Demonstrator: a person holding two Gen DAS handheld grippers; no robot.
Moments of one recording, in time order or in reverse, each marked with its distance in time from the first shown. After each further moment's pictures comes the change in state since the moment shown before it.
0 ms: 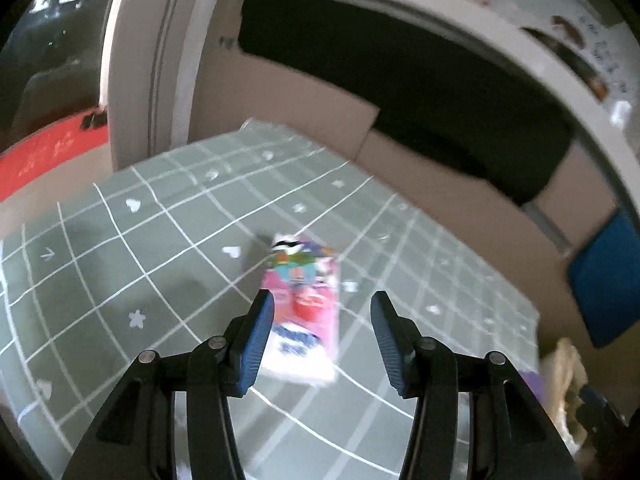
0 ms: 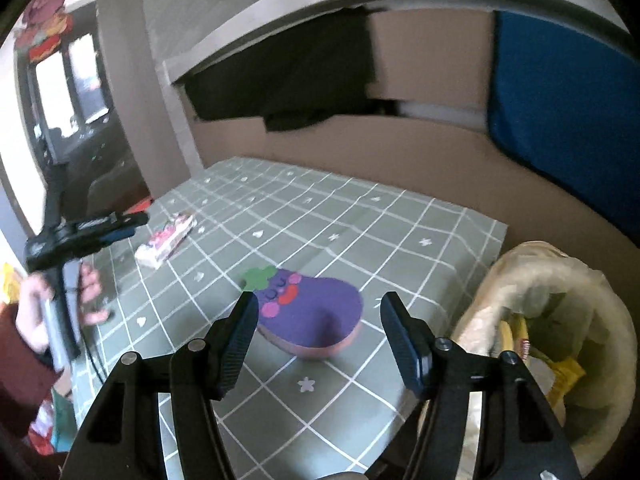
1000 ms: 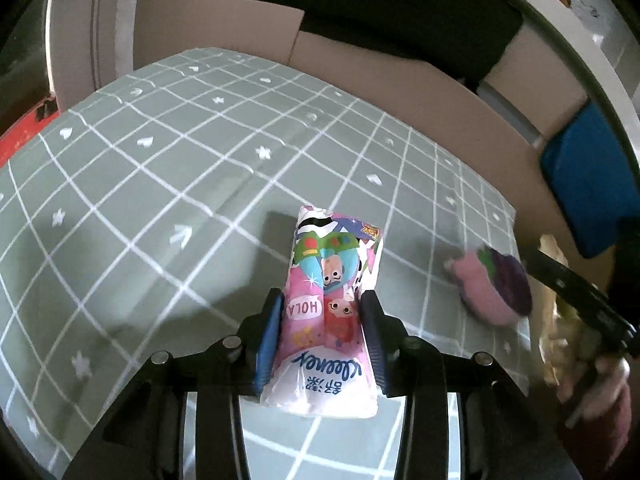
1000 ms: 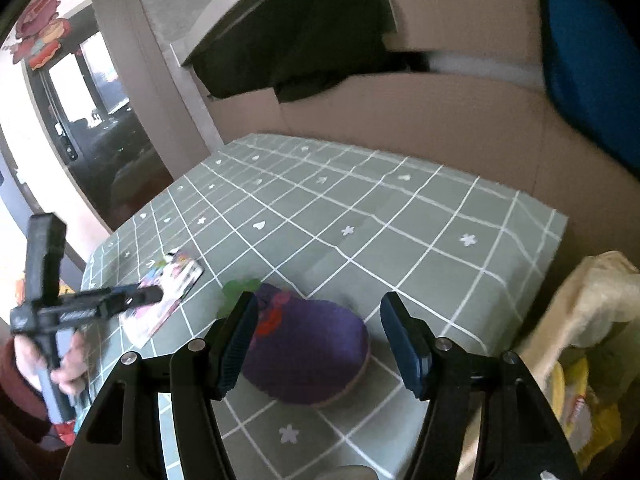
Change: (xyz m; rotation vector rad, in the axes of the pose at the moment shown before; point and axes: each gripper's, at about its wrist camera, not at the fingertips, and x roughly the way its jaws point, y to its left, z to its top) left arm 0.001 -0.058 -0.067 0.147 0.248 -0.093; right arm 0.075 -0.034 0.020 0.057 0.123 0.192
